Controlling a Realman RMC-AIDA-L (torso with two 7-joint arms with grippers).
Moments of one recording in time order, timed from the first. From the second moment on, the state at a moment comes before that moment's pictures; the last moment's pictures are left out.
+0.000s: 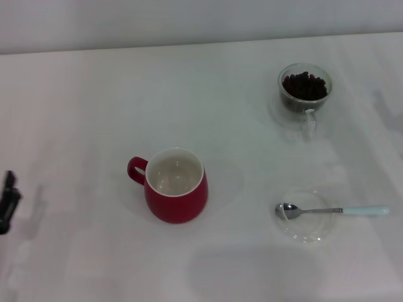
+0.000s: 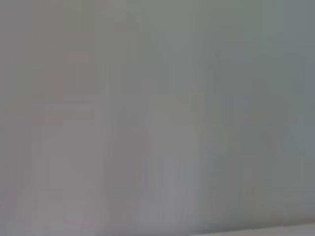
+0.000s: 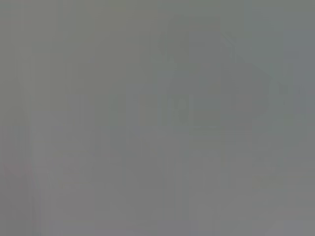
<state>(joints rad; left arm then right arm) -0.11 -2.09 2.83 0.29 -1.21 1.42 0.04 0.33 2.01 -0.36 0.00 -1.06 -1.44 0.57</state>
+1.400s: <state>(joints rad) -0.32 -2.08 2.83 0.21 -1.49 1.38 0.00 -0.07 2.01 -0.74 0.12 -1.06 -1.76 1.22</state>
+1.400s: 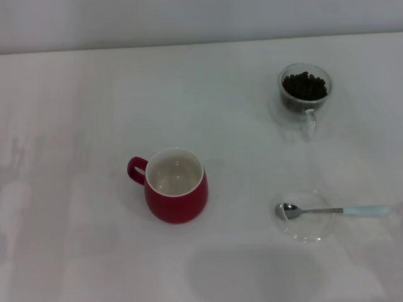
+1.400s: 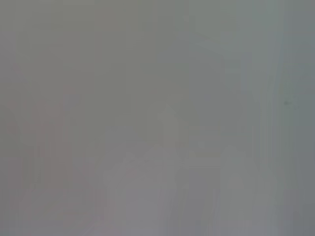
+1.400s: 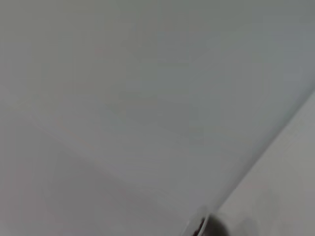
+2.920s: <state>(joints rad) -0.33 -2.08 2.83 0.21 -1.49 1.37 -0.04 0.04 2.03 -0.81 0.23 -1.07 -1.58 1.22</state>
